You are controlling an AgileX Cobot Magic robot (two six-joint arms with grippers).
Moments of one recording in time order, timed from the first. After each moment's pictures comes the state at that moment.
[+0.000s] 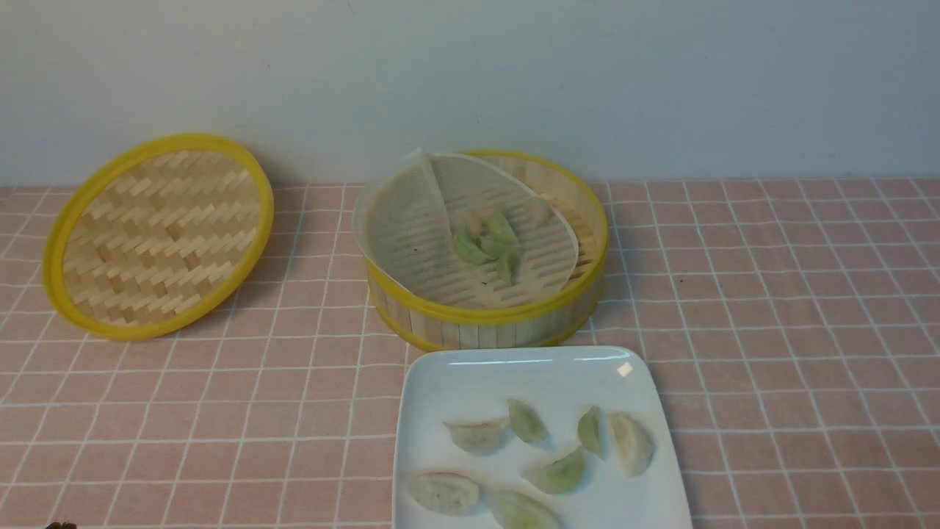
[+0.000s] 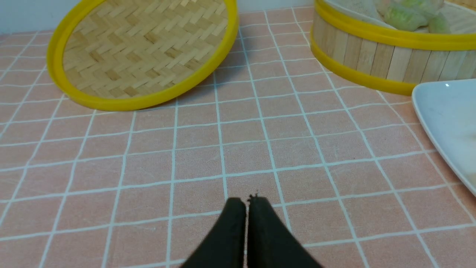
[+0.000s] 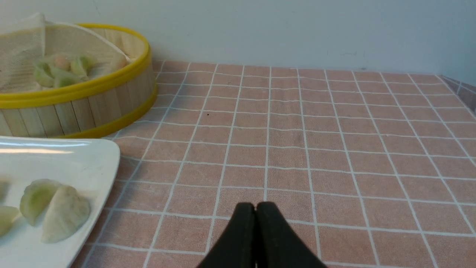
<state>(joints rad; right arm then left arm) 0.05 -0.02 0.02 0.03 0.39 -0.01 -0.09 -0.01 0.03 -0.04 0.38 0.02</state>
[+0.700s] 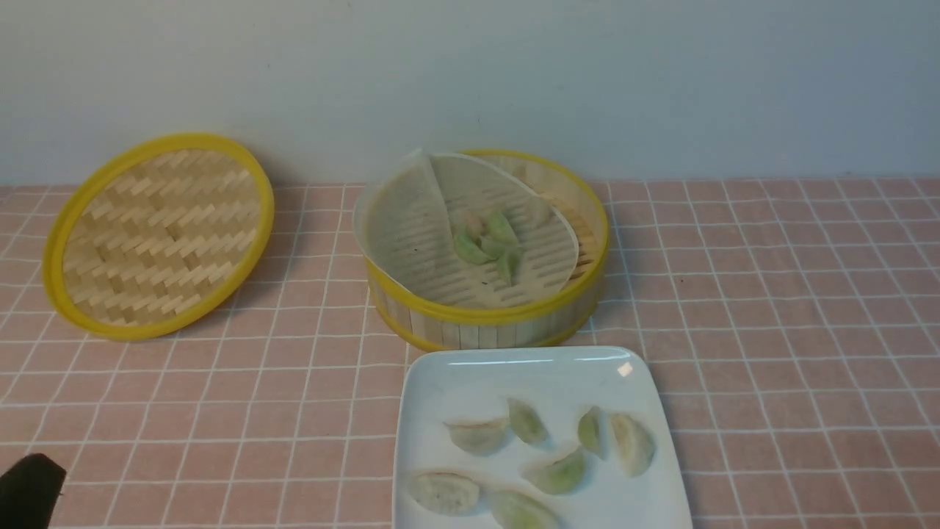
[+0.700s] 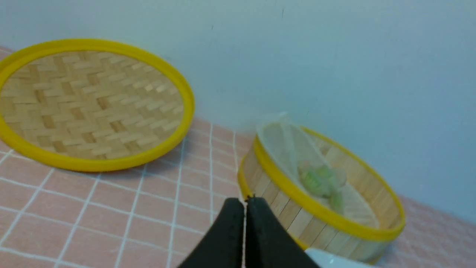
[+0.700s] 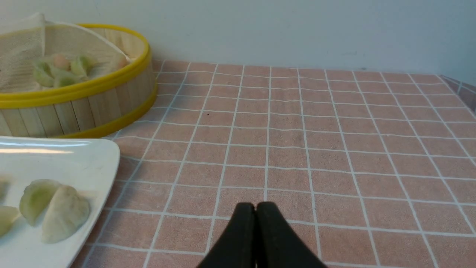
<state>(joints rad) 0.05 -0.02 0.02 0.03 0.39 -0.01 -0.09 -0.01 0.03 -0.49 0.06 -0.06</state>
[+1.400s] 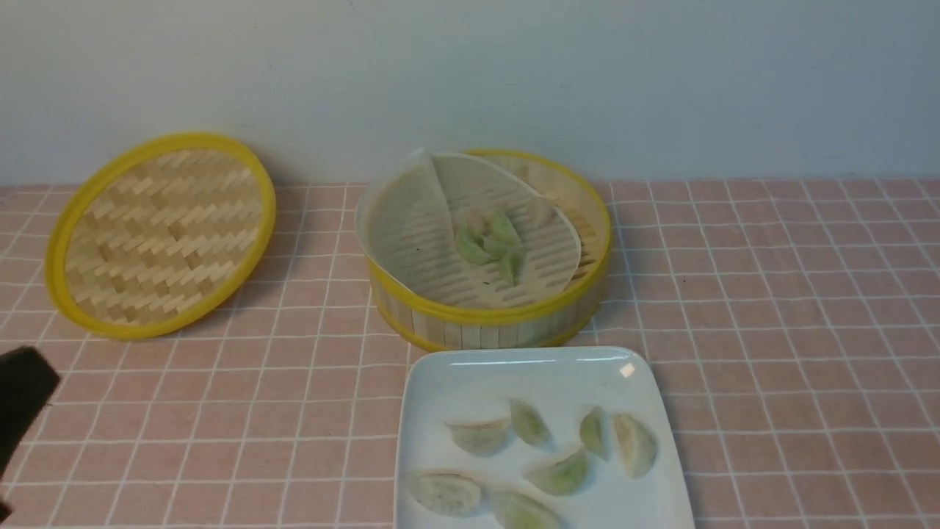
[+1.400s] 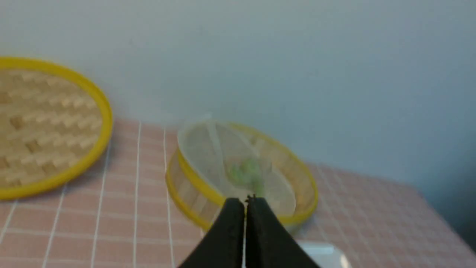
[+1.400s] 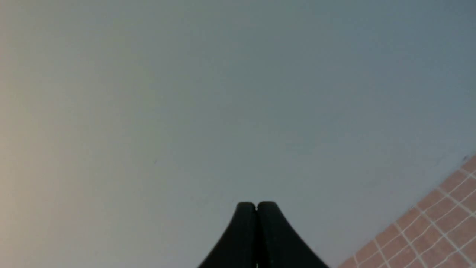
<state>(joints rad) 0.08 0.04 -0.10 0.58 -0.01 0.21 -0.09 0.35 -0.50 -0.55 0.50 0.07</state>
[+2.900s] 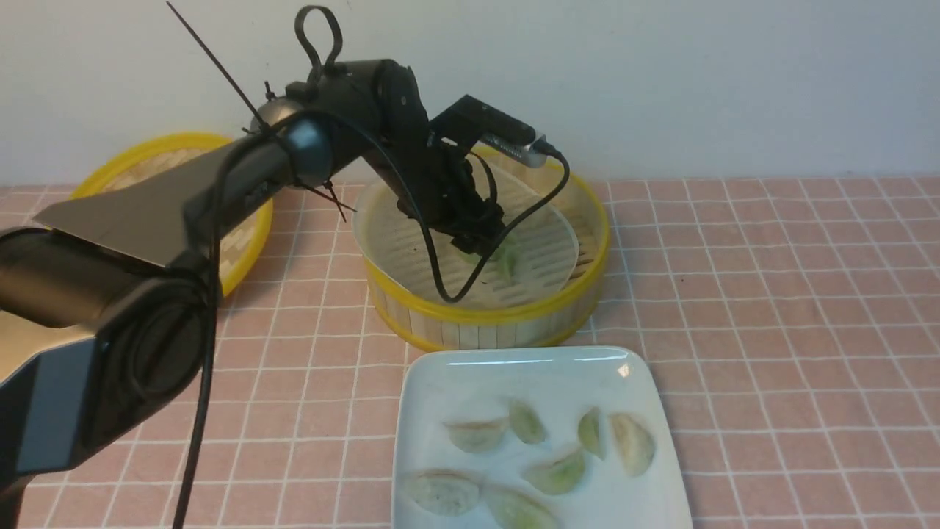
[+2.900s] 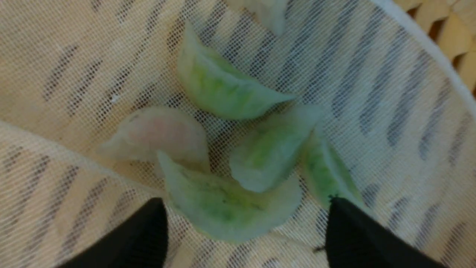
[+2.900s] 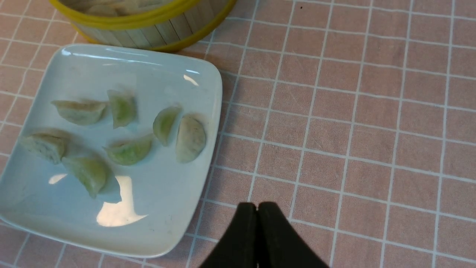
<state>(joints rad) 0.11 0.84 -0.92 0.22 1.13 -0.10 -0.38 2.36 -2.07 -0.26 0.85 0.45</state>
